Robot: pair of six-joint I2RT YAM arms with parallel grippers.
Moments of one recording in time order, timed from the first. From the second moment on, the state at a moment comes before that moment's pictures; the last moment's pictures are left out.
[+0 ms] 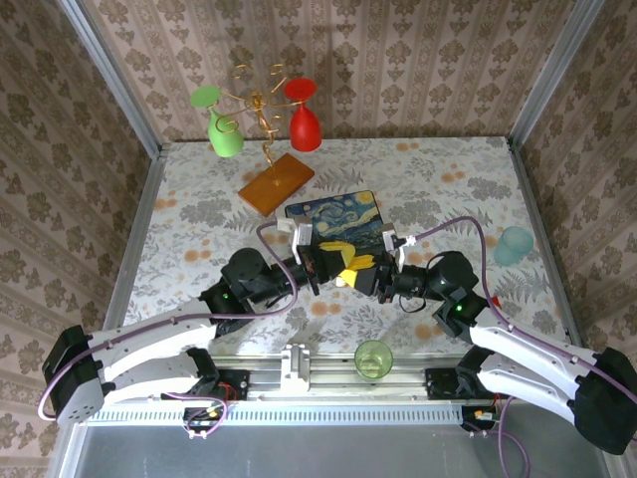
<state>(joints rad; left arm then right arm) -1.06 1.02 0.64 0.54 0.23 -0.64 0.70 0.91 0.43 0.72 -0.64 0.77</state>
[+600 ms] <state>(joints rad) -1.07 0.96 0.59 0.49 0.15 -0.64 0.70 0.79 0.39 0.61 -0.59 0.74</state>
